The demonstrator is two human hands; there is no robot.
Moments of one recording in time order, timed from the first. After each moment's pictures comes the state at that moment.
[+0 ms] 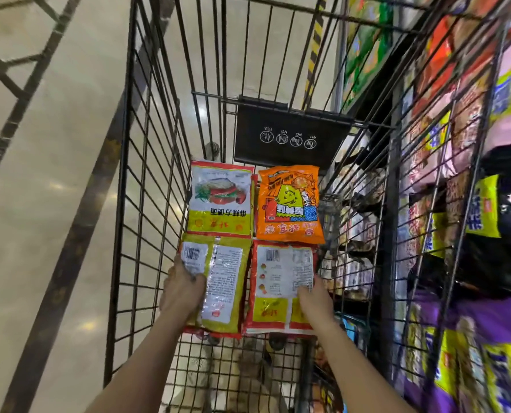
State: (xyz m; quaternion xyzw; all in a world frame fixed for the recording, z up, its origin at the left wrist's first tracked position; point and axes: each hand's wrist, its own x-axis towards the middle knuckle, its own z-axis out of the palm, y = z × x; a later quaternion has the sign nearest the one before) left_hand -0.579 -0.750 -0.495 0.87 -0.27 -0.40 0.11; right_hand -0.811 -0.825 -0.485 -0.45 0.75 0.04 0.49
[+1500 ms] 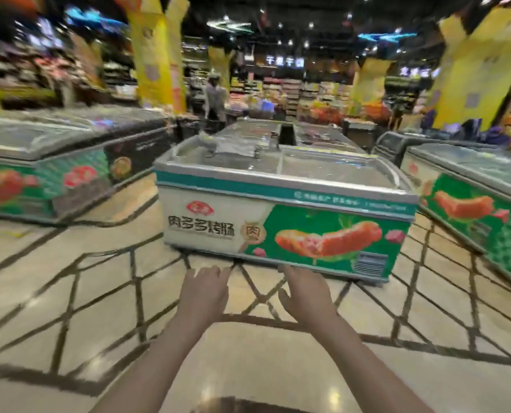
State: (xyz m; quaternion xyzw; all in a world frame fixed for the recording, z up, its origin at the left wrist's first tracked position) left_hand -0.435 0.074 -0.109 0.99 0.08 0.13 -0.05; right_hand -0.373 -0.113 -0.095 -0.95 -0.27 -0.11 0.07
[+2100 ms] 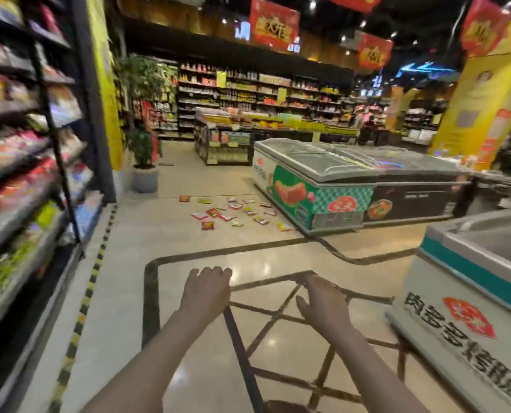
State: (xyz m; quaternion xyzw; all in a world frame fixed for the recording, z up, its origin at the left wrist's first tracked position) left_hand -0.574 0.434 -0.093 0.82 0.56 0.07 -0.10; right_hand -0.354 0.382 -0.093 -0.72 -0.68 -0.03 0.13
